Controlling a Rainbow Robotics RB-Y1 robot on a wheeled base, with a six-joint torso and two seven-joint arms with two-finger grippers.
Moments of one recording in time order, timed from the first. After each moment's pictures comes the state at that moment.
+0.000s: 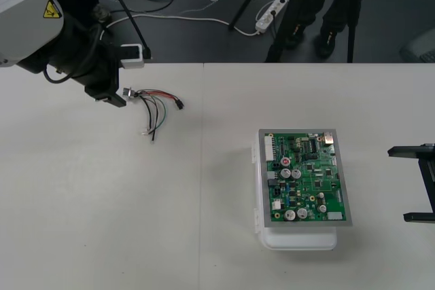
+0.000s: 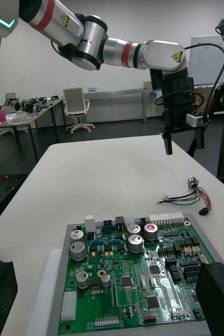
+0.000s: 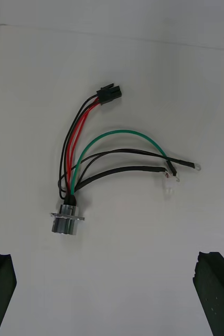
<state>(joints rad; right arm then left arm) -0.31 -1.32 0.86 -1.25 0.08 -1.56 0.86 -1.05 0.94 -0.83 -1.21 -1.76 -1.13 0.52</state>
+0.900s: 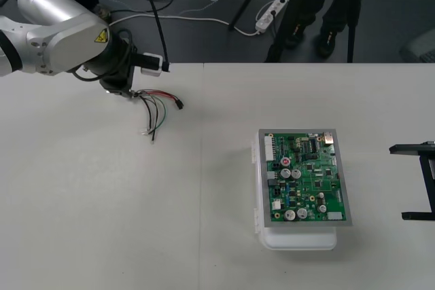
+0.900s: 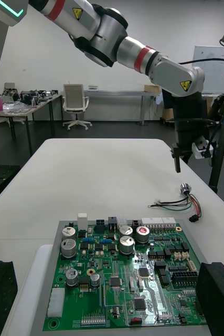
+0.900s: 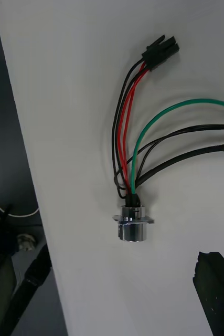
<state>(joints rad) -0.32 -1.32 0.86 -1.24 0.08 -1.56 0.95 -1.20 0.83 -1.12 -1.10 -1.98 -0.95 0.52</state>
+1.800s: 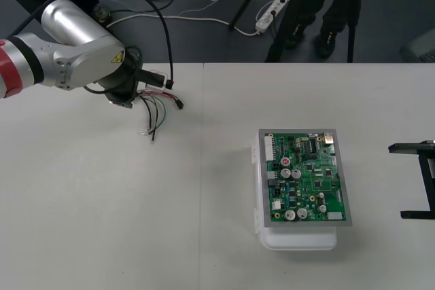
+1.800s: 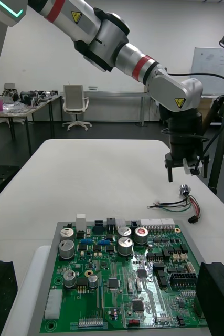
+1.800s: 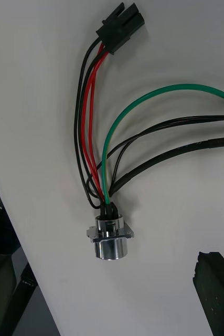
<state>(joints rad) -0.33 -1.31 0.86 -1.24 0.08 -1.56 0.95 -1.20 0.76 -1.21 -1.03 -2.04 -0.93 0.52</state>
